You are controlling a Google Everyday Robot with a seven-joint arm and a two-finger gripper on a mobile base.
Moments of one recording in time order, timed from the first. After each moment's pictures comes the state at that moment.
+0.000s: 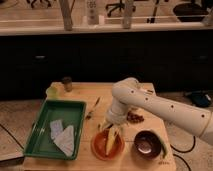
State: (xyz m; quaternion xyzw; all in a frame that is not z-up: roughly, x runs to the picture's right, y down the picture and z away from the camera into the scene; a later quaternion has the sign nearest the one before) arm 0.029 0.212 0.701 -0.27 -0.39 -0.53 0.70
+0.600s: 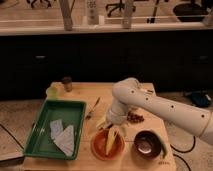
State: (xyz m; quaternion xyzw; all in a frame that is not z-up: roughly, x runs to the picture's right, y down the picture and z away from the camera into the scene) arm 0.031 0.213 0.702 -0.27 -0.39 -0.54 0.70
